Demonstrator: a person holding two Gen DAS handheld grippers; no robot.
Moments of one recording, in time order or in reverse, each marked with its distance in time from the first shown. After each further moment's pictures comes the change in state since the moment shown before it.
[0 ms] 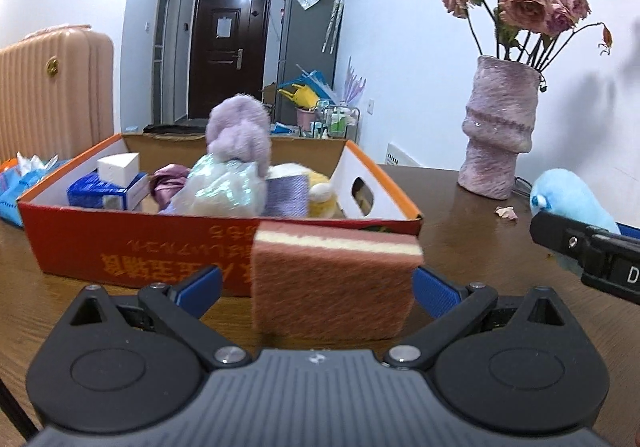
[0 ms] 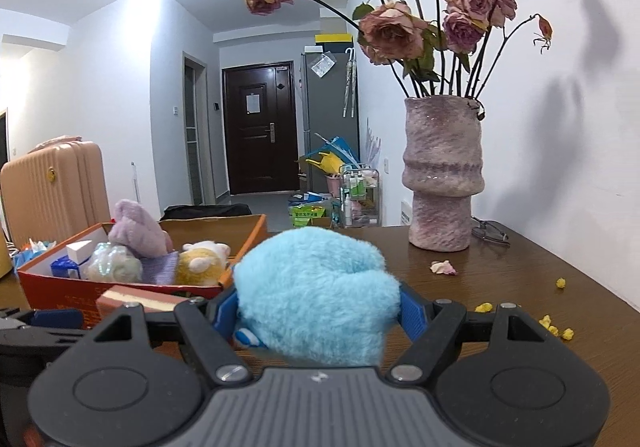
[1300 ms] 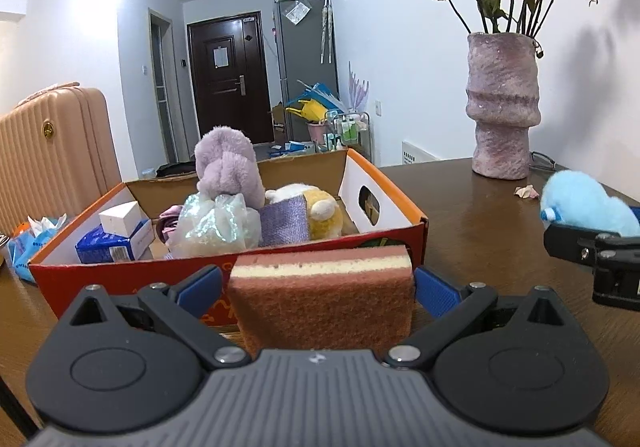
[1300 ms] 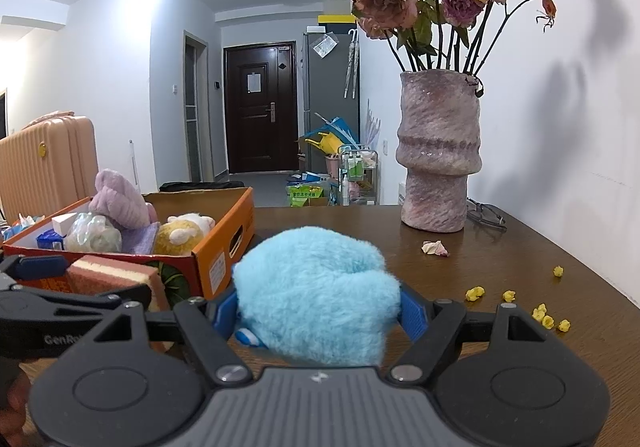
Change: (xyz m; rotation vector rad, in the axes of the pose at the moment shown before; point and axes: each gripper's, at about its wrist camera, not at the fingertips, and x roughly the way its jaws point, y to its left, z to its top) left arm 0.010 -0.020 0.003 0.169 -0.041 0.090; right arm 0.016 -0.015 -0.009 -0.025 0.063 -0.004
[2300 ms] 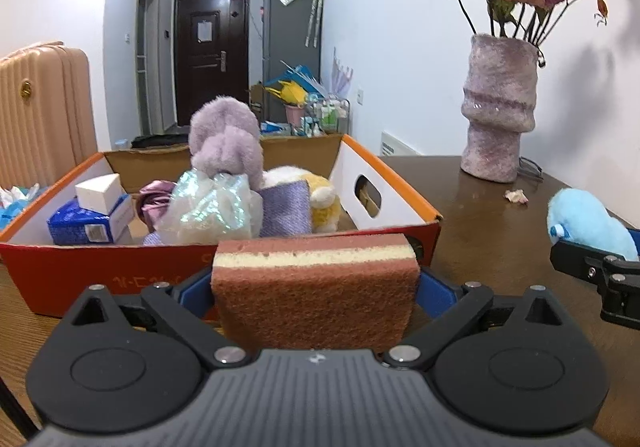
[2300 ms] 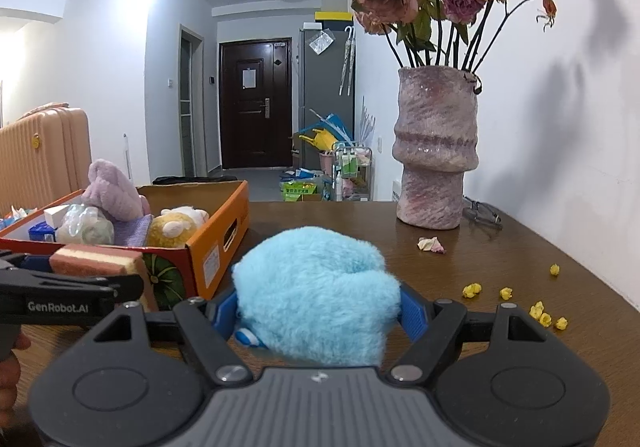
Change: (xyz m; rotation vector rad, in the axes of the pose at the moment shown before) left arm 0.019 0.026 0.001 -0.084 0.052 -0.097; right arm 0.004 0.003 -0.003 -0.013 0.010 -0.024
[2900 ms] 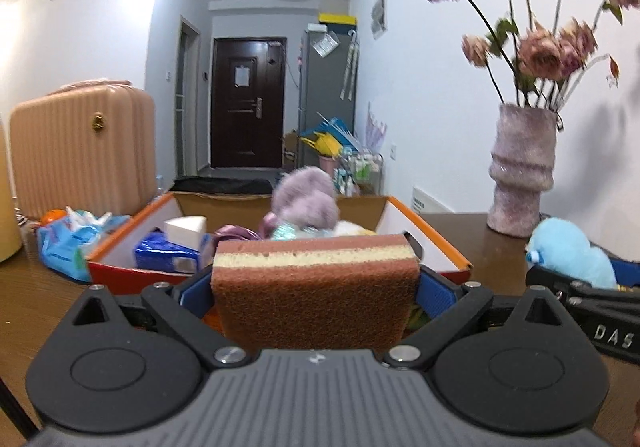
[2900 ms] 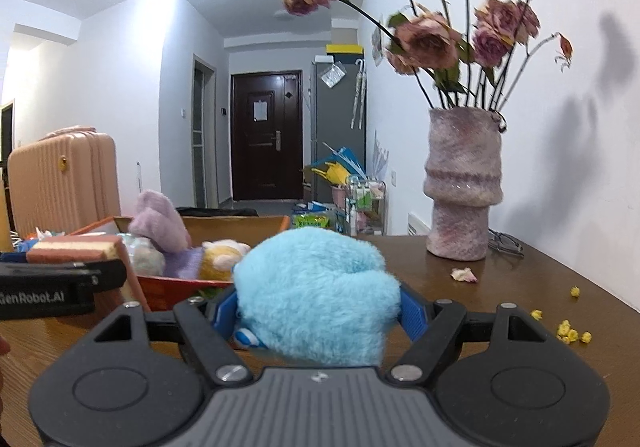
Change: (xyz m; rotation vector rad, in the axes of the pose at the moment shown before) left arm -0.066 0.037 0.001 -0.063 -0.166 0.087; right arm -0.019 0.046 0.003 -0.005 -0.109 0.027
